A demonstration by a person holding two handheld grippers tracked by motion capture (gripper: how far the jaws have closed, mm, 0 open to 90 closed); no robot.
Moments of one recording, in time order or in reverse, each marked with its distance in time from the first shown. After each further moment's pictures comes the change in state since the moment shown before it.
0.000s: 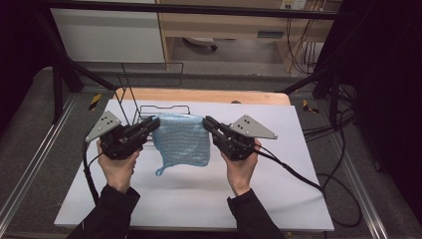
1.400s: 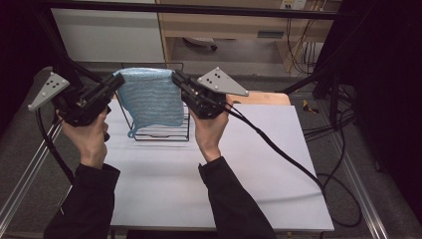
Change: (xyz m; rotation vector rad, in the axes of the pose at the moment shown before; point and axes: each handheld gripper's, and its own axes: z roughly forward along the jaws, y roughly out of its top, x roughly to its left) left arm 0.043 0.078 -0.025 -0.244 0.094 -0.005; right arm 0.020 0.085 0.074 -0.170 0.016 -0.053
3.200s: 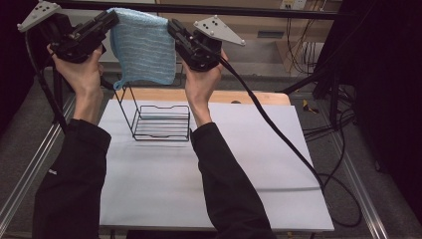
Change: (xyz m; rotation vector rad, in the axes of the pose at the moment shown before) left arm 0.027 0.090 0.077 -0.045 0.026 0.042; right arm -0.033 0.060 0.058 -0.104 -0.064 0.026
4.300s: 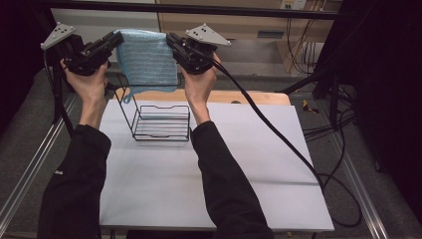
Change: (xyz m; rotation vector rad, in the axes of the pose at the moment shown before) left arm 0.038 -0.057 0.003 0.086 0.004 -0.005; right arm -0.017 -0.042 0.028 0.148 0.012 -0.022
